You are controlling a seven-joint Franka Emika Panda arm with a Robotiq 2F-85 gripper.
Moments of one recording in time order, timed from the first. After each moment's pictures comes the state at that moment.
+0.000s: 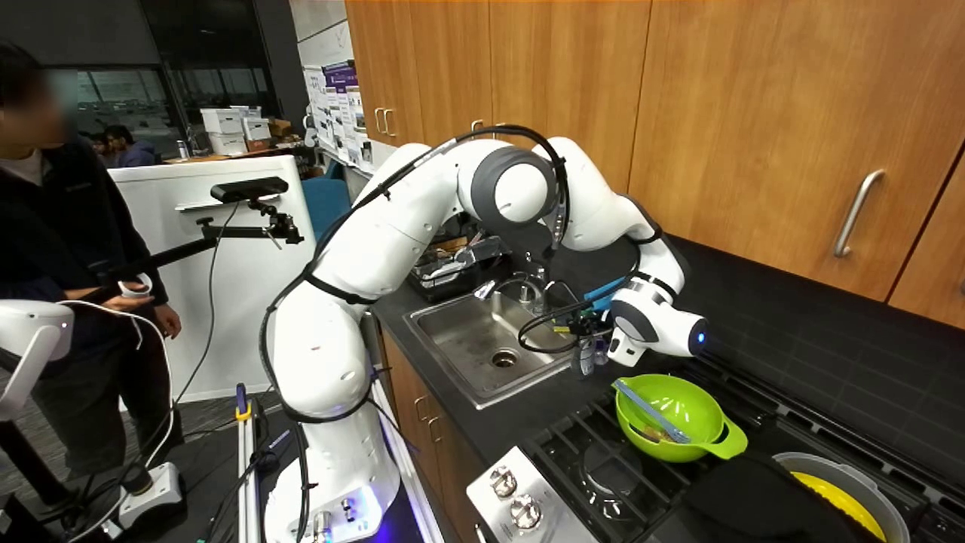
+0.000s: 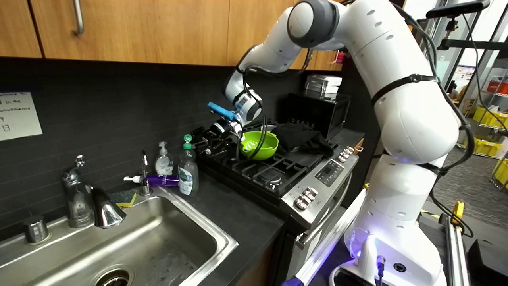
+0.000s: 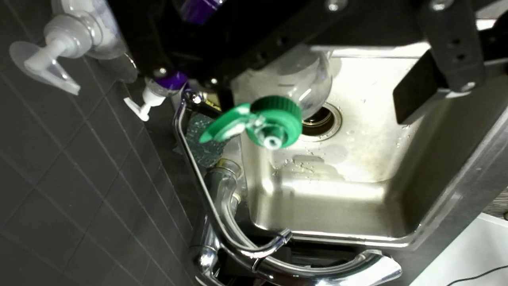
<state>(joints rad) -0.08 0.72 -0.09 -1.79 1.28 1.79 0.51</state>
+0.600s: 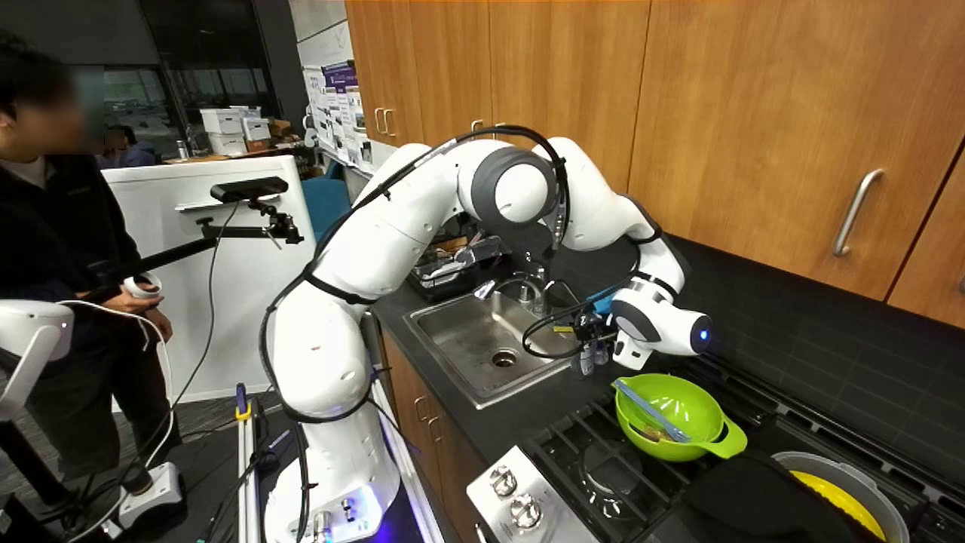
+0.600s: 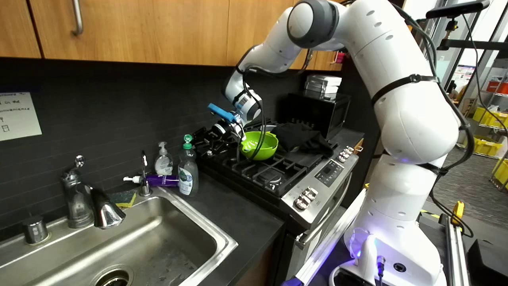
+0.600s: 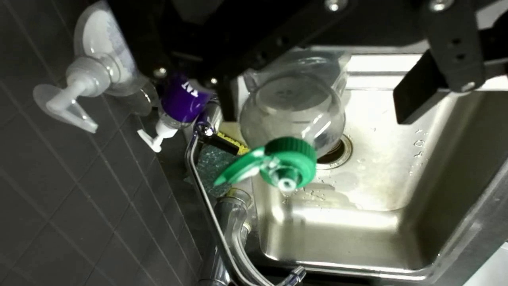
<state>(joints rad) -0.08 0.72 -0.09 -1.79 1.27 1.87 0.51</state>
